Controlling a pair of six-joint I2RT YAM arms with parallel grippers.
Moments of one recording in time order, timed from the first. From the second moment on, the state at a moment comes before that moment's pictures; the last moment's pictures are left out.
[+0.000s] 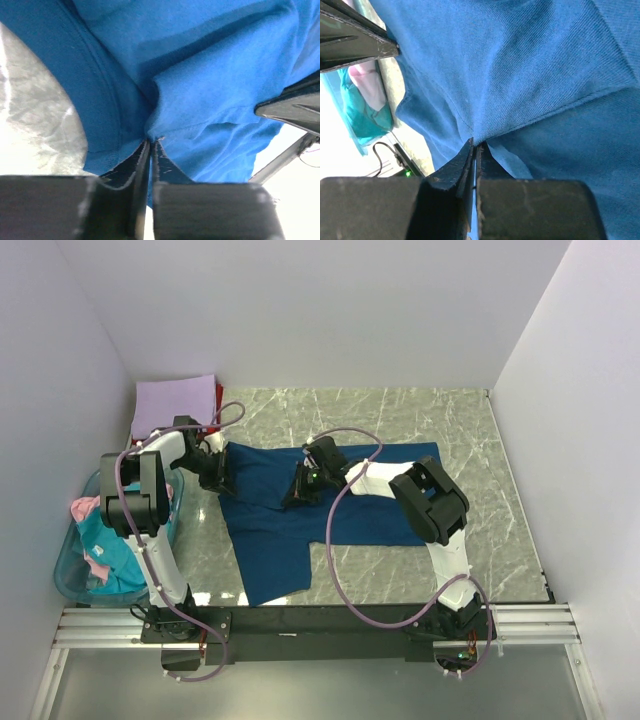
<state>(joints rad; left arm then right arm) 0.06 1.96 1.31 -0.76 0.59 0.08 0.68 2.10 1.30 0.00 -0.48 0.86</state>
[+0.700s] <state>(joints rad) 0.06 1.89 1.25 -0.89 0.69 0.04 0.65 2.06 1.31 -0.10 -0.54 0.82</state>
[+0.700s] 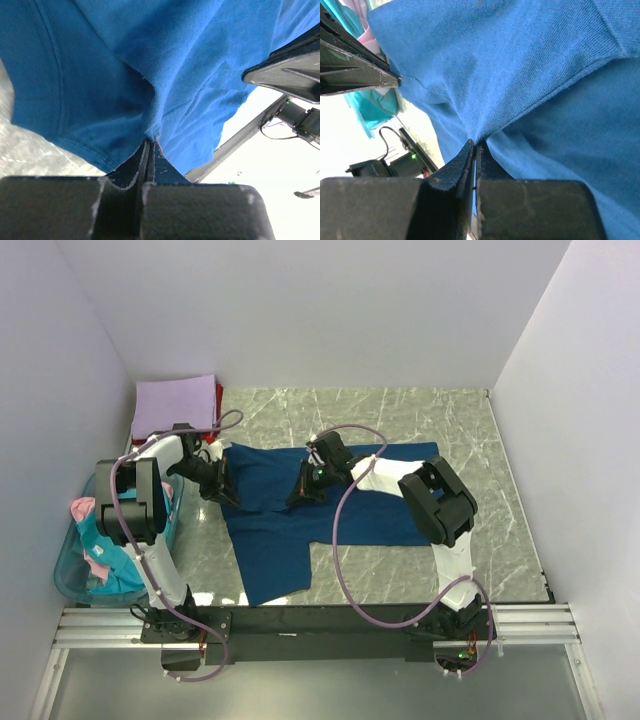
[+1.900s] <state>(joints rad) 0.06 1.83 1.24 -0.96 0.67 0.13 0.62 2.04 1.41 -0.38 -0.56 0.63</state>
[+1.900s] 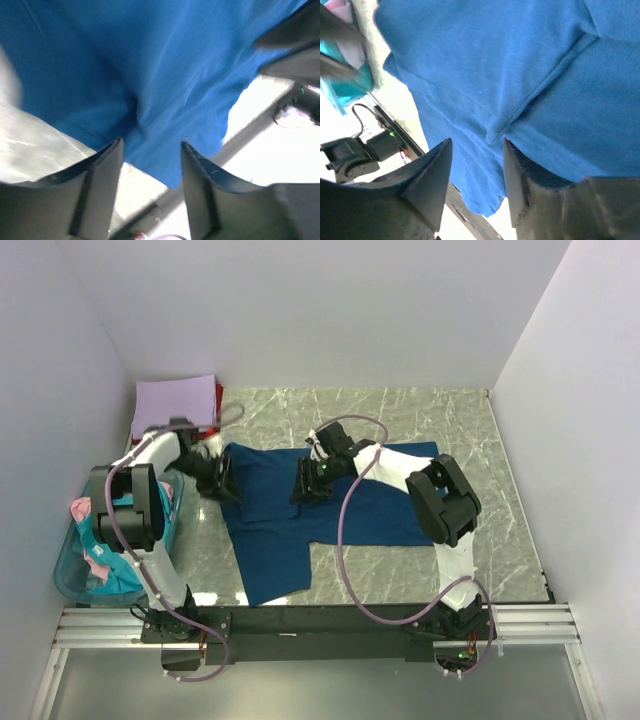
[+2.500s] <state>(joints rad) -0.02 2.02 1.61 -0.66 0.54 0.00 0.15 1.97 1.73 -0.72 -0.35 0.04</state>
